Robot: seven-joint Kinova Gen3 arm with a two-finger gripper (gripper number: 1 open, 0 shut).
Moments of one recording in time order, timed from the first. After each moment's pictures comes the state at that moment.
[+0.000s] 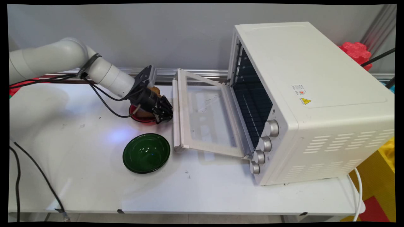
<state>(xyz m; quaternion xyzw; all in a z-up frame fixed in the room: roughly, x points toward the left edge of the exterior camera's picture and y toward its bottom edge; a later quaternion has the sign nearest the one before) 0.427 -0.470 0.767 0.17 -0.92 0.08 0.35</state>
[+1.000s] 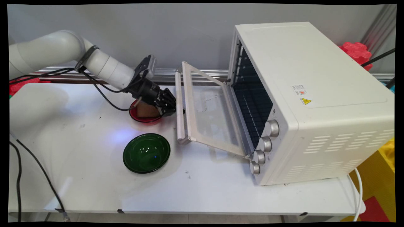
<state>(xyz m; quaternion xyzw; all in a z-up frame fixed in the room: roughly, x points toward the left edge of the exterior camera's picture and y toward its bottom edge) 0.422 -0.473 0.795 0.16 -0.90 0.09 0.39</state>
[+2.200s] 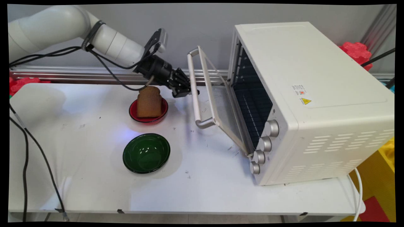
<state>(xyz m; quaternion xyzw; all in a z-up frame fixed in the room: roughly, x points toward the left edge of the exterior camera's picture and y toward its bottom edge) 0.384 -0.495 0.857 0.16 -0.89 0.11 0.41</state>
